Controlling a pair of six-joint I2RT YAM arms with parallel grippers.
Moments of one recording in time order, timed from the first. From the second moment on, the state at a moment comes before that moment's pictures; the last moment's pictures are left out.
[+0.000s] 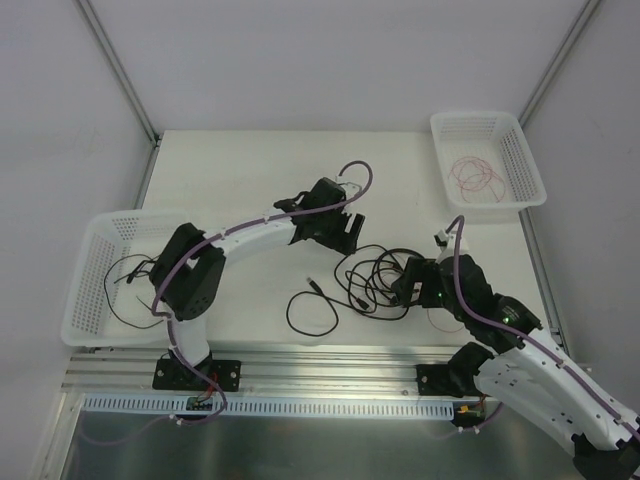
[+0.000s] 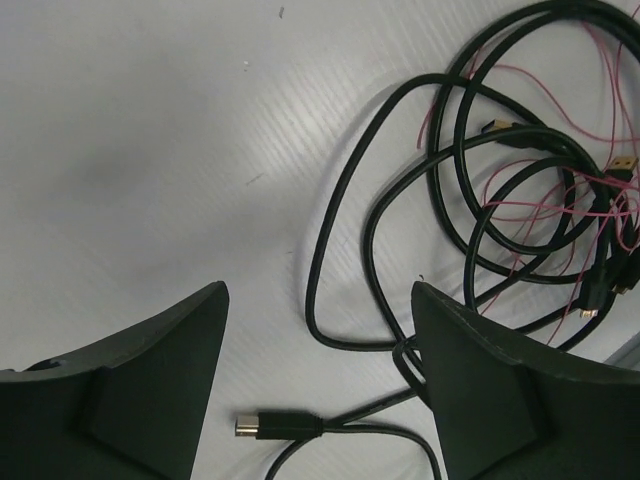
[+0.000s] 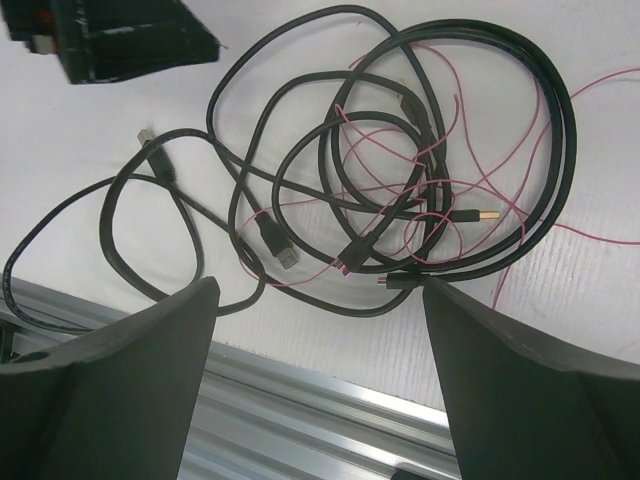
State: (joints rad) left arm -0.76 1.81 1.32 -0.36 0.10 -0.28; right arm 0.71 0.59 0.63 -0.71 0.20 0.58
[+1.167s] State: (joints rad) left arm -0.81 1.33 1.20 -0.41 -0.10 -0.19; right arm 0.72 0.81 0.43 -0.44 0.19 0.81
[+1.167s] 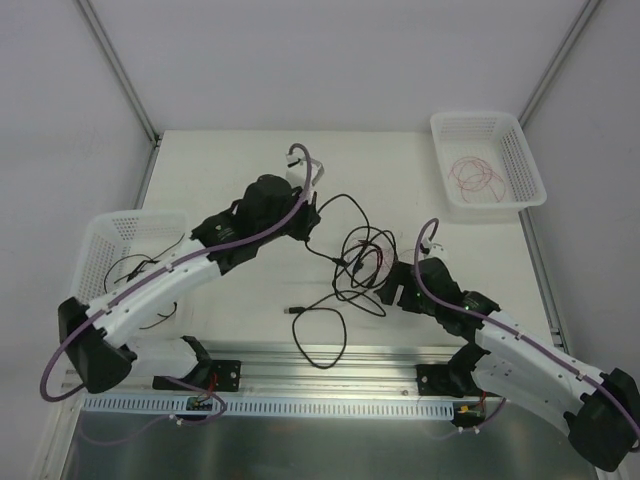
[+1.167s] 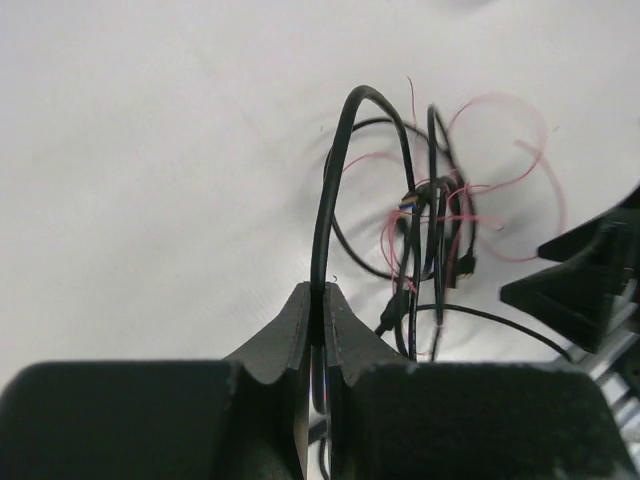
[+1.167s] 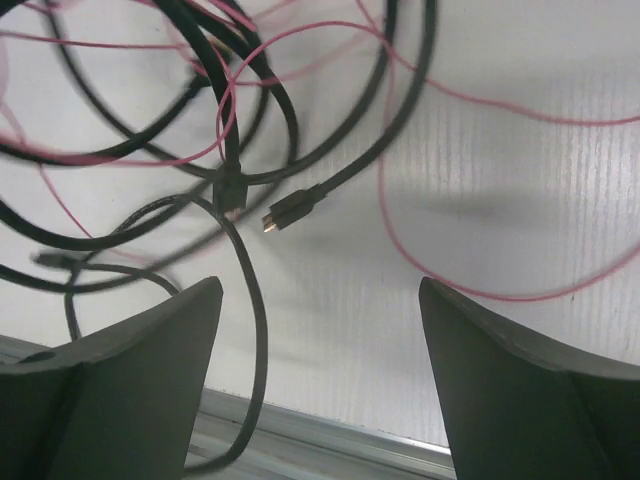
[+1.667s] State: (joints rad) left arm -0.82 1.07 1.19 -0.51 -0.08 -0.25; right arm 0.74 0.80 0.68 -0.42 0.19 0.71
